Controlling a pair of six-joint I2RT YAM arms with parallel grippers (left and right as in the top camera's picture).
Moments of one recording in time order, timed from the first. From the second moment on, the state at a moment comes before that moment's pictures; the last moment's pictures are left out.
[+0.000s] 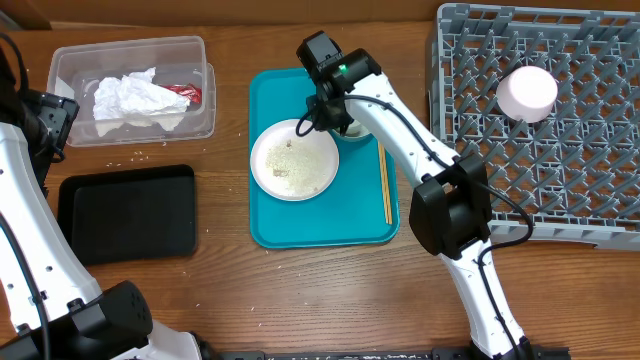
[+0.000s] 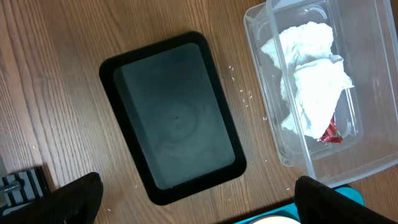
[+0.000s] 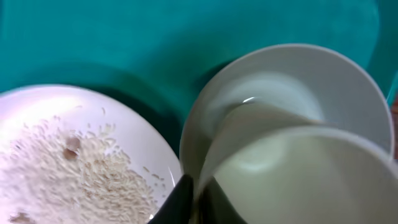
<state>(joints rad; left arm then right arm) 0.44 1.74 2.13 -1.64 -0.19 -0.91 0.55 2.46 2.35 -1.17 0.09 0.25</state>
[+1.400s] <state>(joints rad) 0.44 1.74 2.13 -1.64 -0.19 -0.91 -0.50 2.20 2.31 -1.63 -0.79 -0.02</state>
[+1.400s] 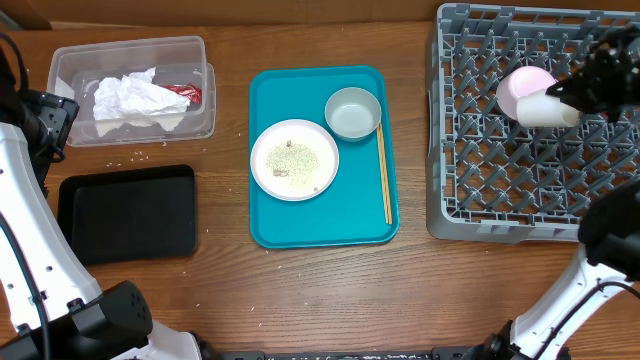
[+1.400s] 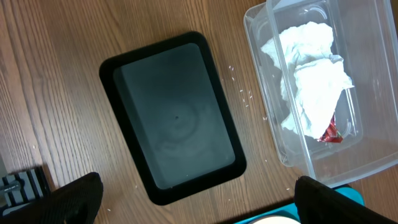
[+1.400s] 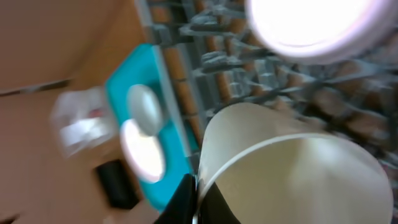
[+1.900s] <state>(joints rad) 0.44 1.74 2.13 -1.64 -0.19 -0.91 -0.56 2.20 1.81 -1.44 -1.22 -0.19</state>
